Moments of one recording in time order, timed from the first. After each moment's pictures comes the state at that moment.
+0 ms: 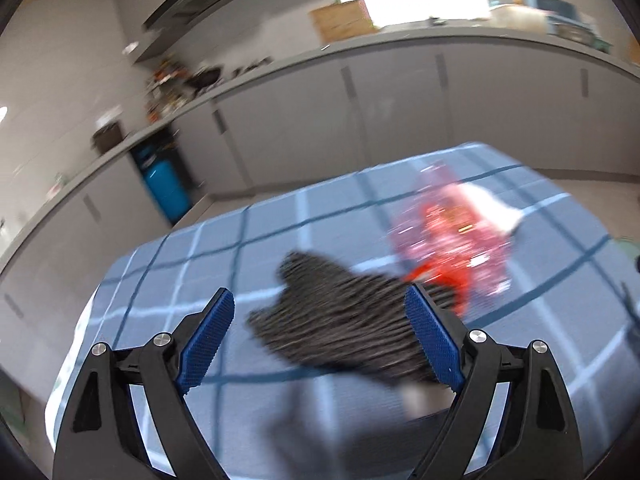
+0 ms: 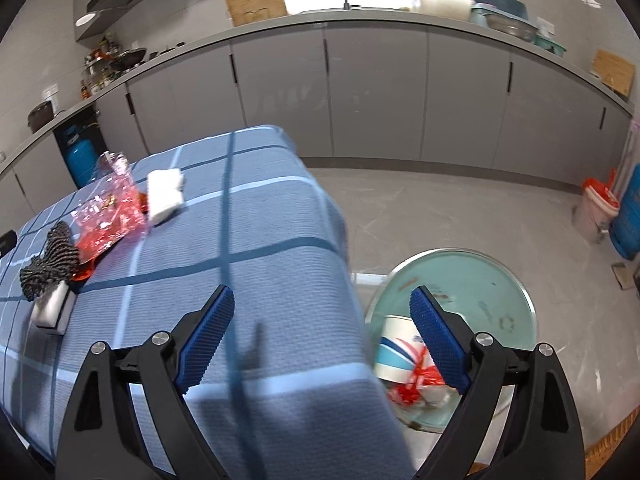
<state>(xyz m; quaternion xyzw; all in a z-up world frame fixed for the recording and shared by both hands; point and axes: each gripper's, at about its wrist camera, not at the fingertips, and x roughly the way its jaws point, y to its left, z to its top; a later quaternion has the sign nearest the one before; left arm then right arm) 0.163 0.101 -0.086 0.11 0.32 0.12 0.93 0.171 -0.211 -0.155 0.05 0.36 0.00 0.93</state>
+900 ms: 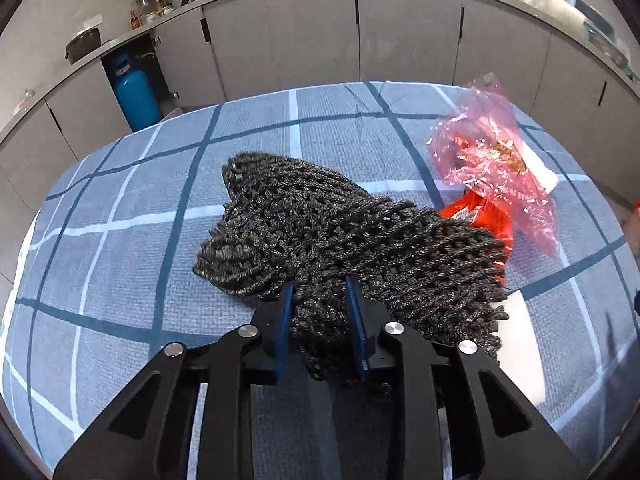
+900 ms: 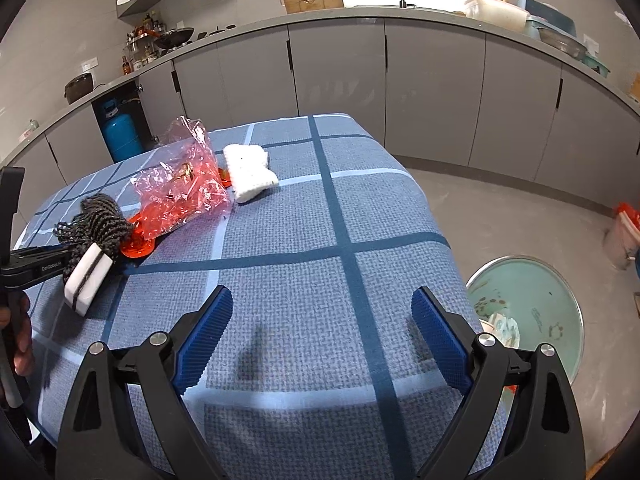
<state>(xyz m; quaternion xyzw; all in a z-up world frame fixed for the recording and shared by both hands) 0.204 0.138 -0.146 0.01 0.44 0.07 0.90 0.169 -0.144 -0.152 0.03 0.37 0.06 0.93</state>
